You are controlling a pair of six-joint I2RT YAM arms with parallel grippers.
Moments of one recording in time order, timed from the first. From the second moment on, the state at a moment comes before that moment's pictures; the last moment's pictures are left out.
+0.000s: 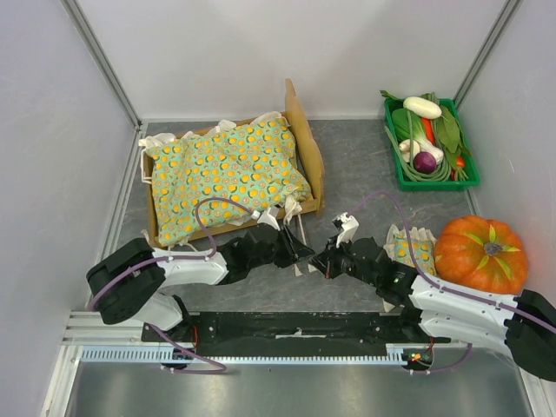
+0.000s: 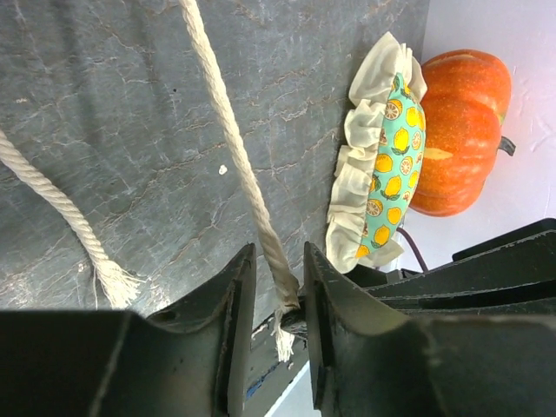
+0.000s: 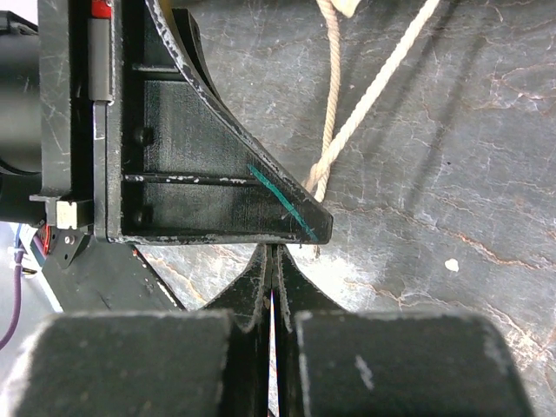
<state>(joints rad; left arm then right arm) -0.99 1.44 0.54 0.40 0.00 -1.26 0.94 0.91 0.29 0.22 0.02 0.60</state>
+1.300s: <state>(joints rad) -0.95 1.44 0.49 0.28 -0.03 -1.22 0.89 1.42 0.63 0.28 0.12 0.52</state>
